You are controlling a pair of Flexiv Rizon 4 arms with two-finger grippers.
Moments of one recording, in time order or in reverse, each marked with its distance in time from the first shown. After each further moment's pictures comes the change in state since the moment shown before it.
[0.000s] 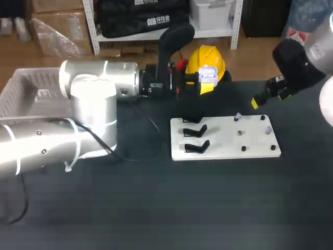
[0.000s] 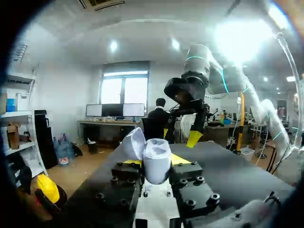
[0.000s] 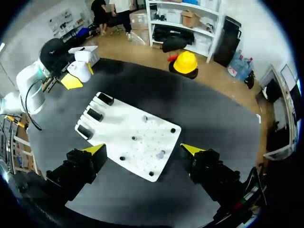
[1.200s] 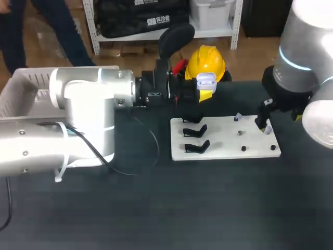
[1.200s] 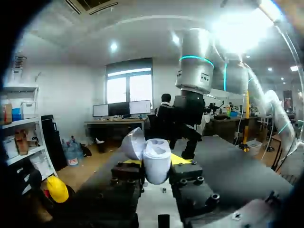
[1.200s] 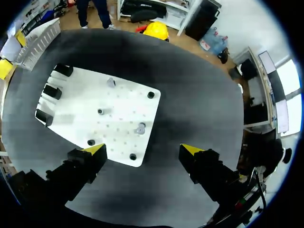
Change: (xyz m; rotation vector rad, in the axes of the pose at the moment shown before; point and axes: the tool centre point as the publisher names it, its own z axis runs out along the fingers) left arm -0.001 -0.026 -0.007 -0.081 0.049 0.052; right arm 0.055 -0.024 0.045 0.291 0.245 0.108
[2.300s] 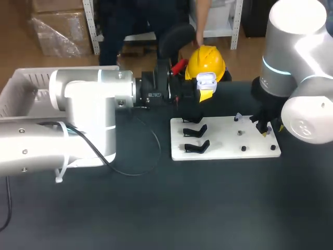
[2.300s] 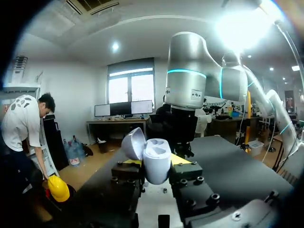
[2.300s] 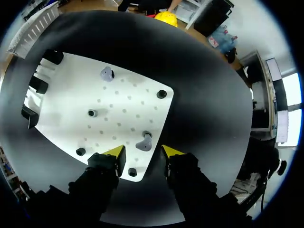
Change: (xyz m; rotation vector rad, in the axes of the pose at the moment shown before) left arm -0.001 0.000 0.000 -0.018 0.001 -0.002; right arm -0.008 0.004 0.041 0.000 0.087 -0.075
